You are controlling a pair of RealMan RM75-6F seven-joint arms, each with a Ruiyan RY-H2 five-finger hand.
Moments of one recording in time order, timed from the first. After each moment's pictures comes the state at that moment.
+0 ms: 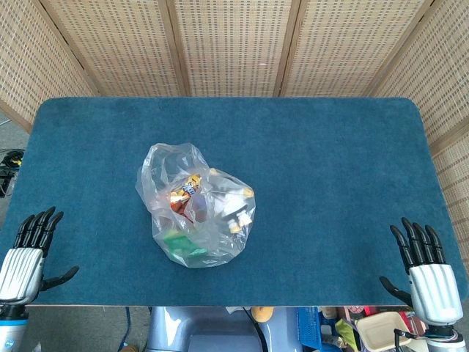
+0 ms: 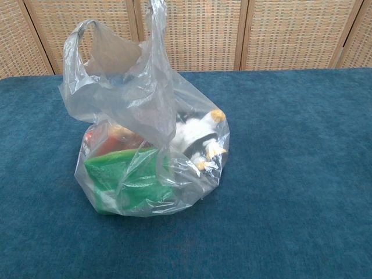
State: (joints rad) left arm -0.03 -1.16 0.00 -1.81 1.62 1.57 0.15; right arm -0.04 -1.15 0.03 -1.73 -1.75 1.69 -0.21
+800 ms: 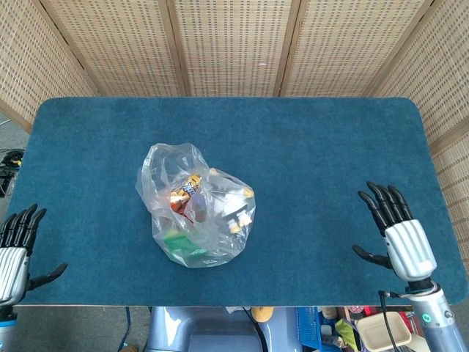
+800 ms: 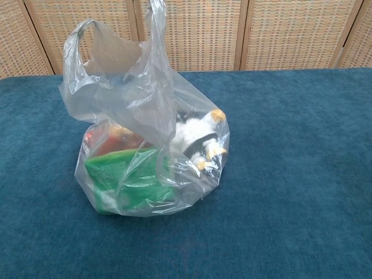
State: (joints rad) left arm -0.01 -1.13 -0.02 -1.83 1.58 1.61 0.14; right arm 0.21 -1.10 0.17 -1.75 -1.72 1.49 0.05
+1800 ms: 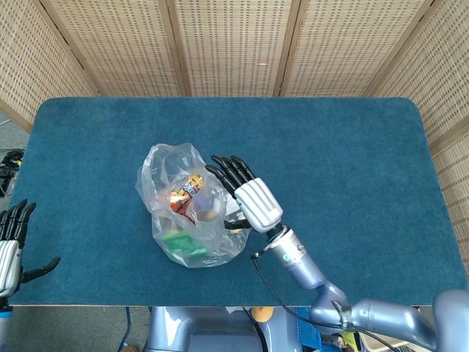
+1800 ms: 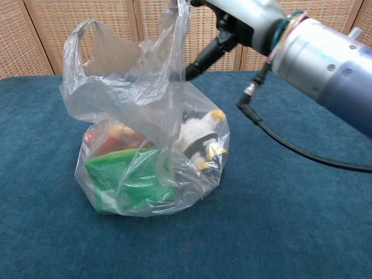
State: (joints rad) left arm -0.02 -1.11 -0.06 -1.85 1.47 1.56 0.14; right arm 0.76 -1.69 0.41 -1.61 -1.43 1.13 -0.10
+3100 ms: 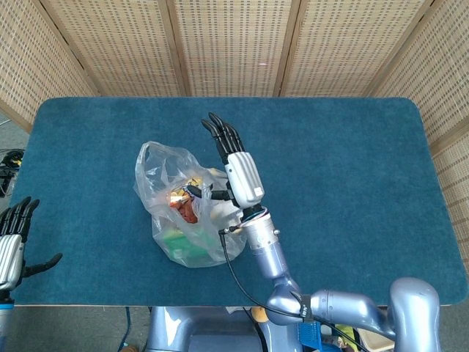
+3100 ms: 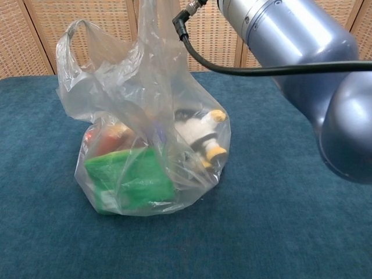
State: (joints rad) left arm -0.06 -1.10 -0.07 -1.85 1.41 1.49 0.10; right arm 0.91 -1.87 0.59 -1.59 -1.21 1.29 -0.04
